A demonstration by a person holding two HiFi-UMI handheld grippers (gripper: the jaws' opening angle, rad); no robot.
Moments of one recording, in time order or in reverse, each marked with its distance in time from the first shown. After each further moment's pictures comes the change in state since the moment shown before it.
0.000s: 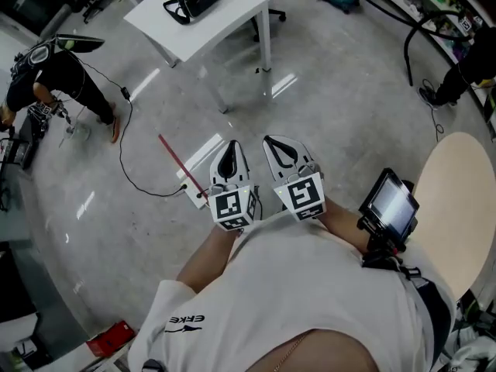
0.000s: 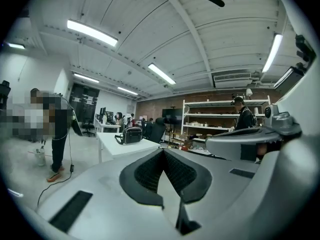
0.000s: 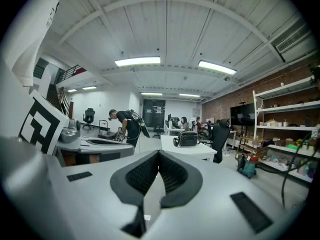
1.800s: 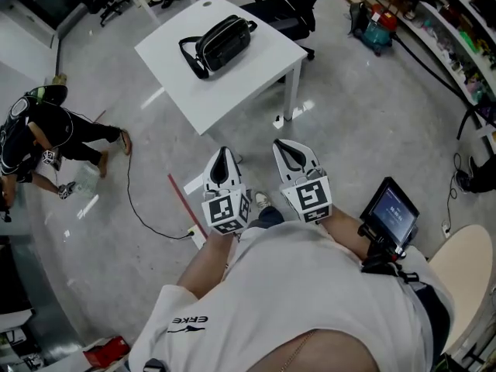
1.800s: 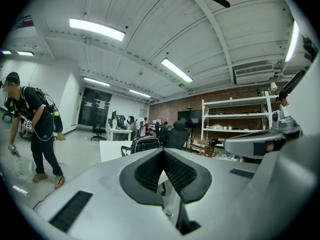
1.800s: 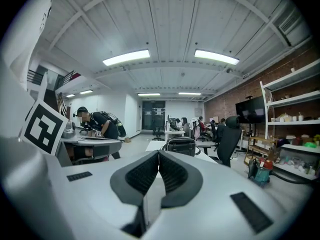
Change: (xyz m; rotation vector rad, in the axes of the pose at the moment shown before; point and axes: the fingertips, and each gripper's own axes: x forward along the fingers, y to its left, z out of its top) left arm 0.308 0.146 0.064 -0.016 -0.042 0.173; right arm 0.287 -0.203 0.051 0.036 -0.024 0.051
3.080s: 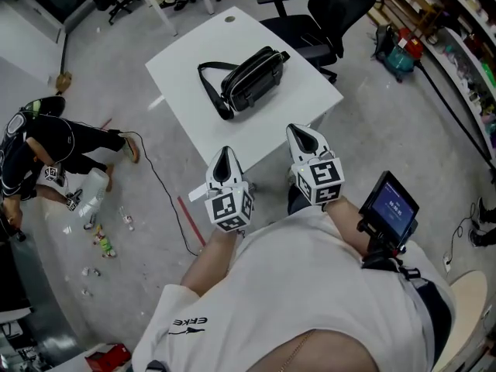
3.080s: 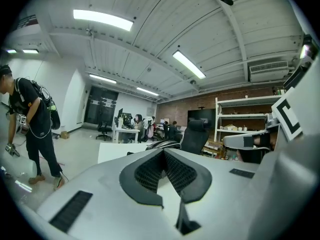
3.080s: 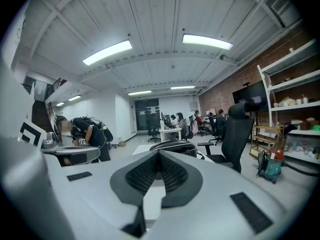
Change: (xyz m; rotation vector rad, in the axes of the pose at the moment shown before) left arm 0.207 0.117 0.015 -0.041 0.009 0.075; right arm 0.245 -0.116 0.026 0.108 0.024 -0.026
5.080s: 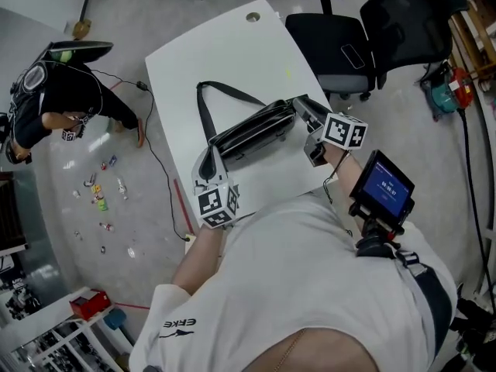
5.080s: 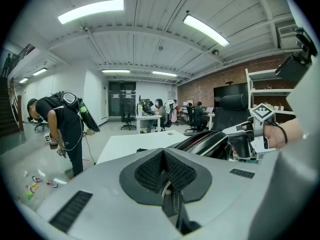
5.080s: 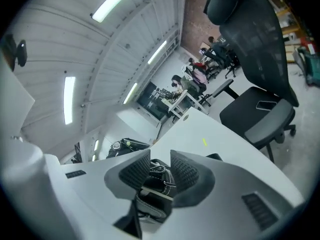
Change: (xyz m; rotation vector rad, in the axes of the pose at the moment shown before) left arm 0.230 0.056 -0.027 0.038 0.212 0.319; right arm 0.324 -0.210 -0.040 0.697 0.278 0.419
